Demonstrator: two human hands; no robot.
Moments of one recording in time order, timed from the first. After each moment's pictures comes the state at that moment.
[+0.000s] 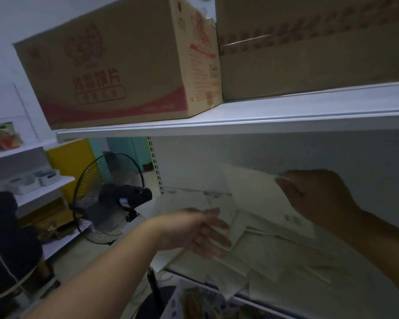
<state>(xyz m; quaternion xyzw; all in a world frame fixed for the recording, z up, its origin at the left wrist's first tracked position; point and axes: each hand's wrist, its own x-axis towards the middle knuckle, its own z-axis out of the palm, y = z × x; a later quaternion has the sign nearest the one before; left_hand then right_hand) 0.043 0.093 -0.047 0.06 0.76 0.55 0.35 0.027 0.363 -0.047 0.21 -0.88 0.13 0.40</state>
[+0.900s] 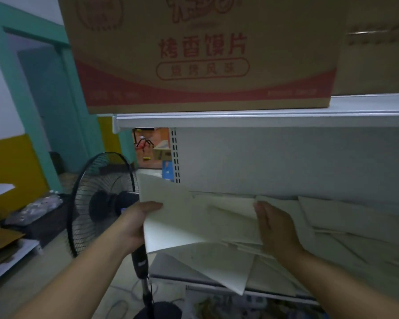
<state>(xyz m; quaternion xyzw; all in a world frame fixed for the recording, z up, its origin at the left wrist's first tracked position) -0.055 -0.168 -0.082 -0.03 0.59 0.80 0.14 -0.005 0.107 -0.125 -0.01 -0.89 0.33 0.32</state>
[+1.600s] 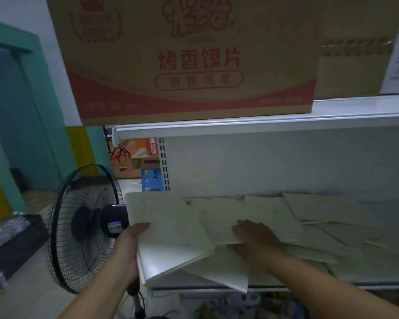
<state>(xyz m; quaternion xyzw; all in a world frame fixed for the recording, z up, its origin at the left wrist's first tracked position) -0.063 -0.186 -0.118 -0.08 0.50 0.85 0.14 -0.007 0.084 -0.140 -0.02 -1.00 0.04 -0.02</state>
